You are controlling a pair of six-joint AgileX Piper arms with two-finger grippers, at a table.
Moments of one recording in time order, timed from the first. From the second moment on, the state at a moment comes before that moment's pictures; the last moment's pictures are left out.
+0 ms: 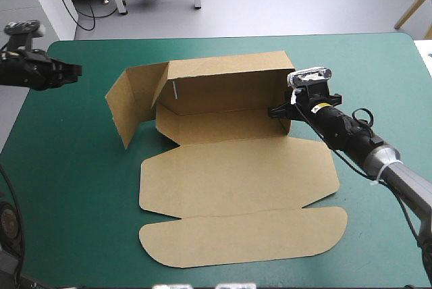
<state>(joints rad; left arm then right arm) 0.32 1.60 -1.73 -0.54 1.25 0.39 0.32 1.50 -0.98 0.45 0.02 -0.39</state>
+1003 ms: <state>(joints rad) 0.62 1.58 -1.26 -0.72 1.09 0.40 0.29 1.50 -1.44 0.24 0.81 -0.05</state>
